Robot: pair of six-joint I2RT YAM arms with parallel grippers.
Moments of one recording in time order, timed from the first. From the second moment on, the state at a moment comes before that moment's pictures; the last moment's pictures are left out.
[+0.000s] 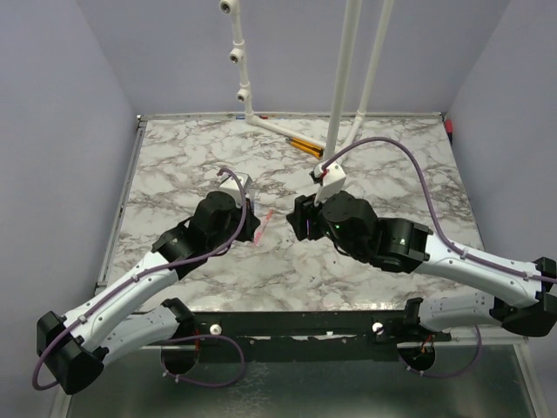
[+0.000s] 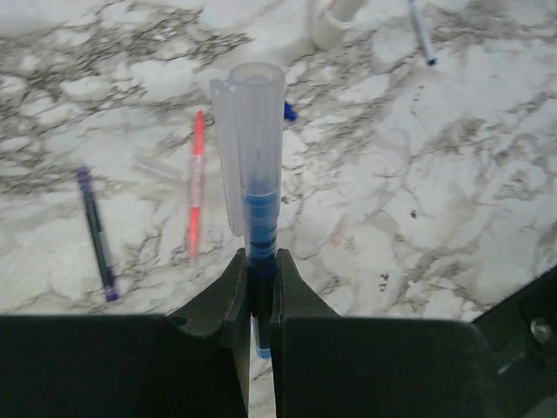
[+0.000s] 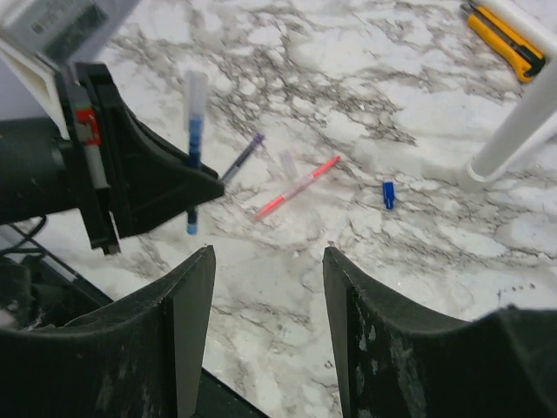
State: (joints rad) left arm -0.74 0.90 0.78 -0.37 -0.06 -0.41; right arm 1.22 1.17 1.26 -0.48 0.54 0.41
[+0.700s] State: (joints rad) left arm -0.42 1.15 0.82 -0.51 -0.38 -0.46; right arm 1.19 1.29 1.08 -0.55 0.54 0.45
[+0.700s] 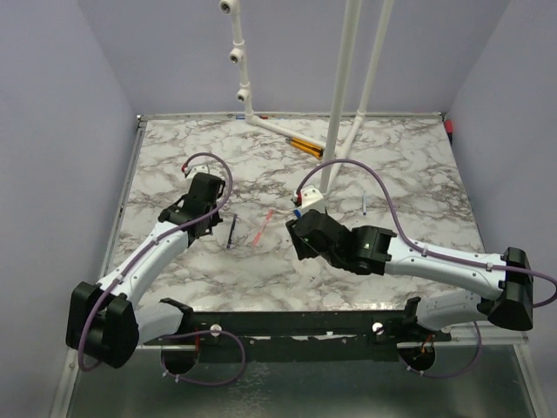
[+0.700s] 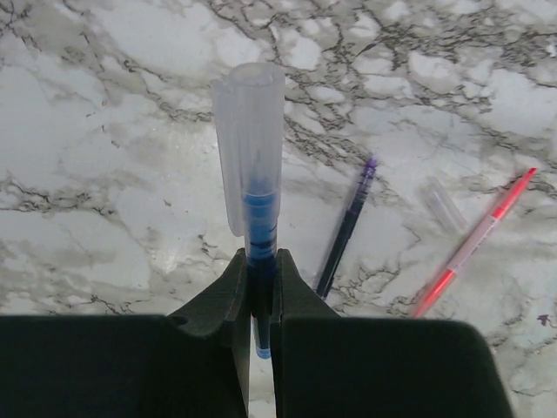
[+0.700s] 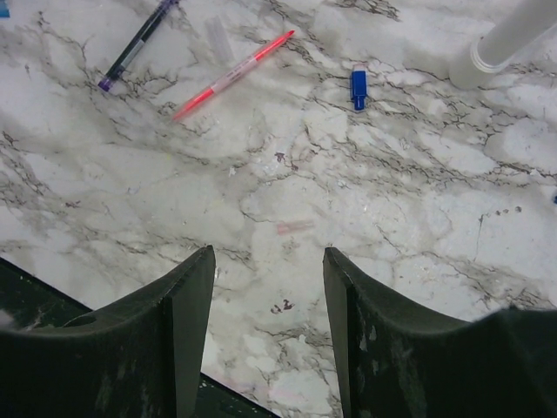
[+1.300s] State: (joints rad) left arm -0.30 1.40 0.79 -0.52 -0.27 -0.46; right arm 1.19 1.29 1.02 -0.49 0.45 0.45
